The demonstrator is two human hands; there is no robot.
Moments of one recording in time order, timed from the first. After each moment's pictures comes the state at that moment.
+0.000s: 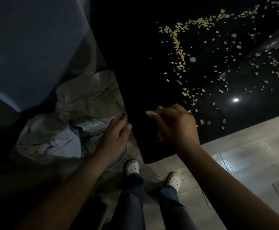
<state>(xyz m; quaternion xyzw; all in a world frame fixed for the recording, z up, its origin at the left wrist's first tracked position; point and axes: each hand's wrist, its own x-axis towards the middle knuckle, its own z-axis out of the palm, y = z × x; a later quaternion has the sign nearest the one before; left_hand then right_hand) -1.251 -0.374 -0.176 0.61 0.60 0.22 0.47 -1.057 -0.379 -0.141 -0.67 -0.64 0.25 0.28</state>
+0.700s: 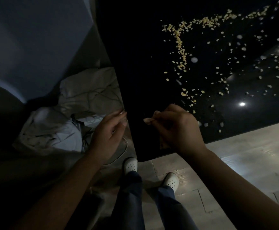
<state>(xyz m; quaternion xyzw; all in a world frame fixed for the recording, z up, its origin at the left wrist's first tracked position) -1.251 -0.383 -0.165 0.60 0.60 0.28 0.44 -1.033 -0.381 -0.135 -0.59 -0.72 0.25 0.27</state>
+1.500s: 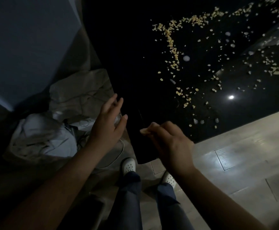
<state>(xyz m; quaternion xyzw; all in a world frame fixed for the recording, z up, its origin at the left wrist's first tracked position) -1.247 -0.346 -0.170 0.72 0.56 0.24 0.33 -1.054 -0.423 -0.166 -0.64 -0.72 0.14 0.24</state>
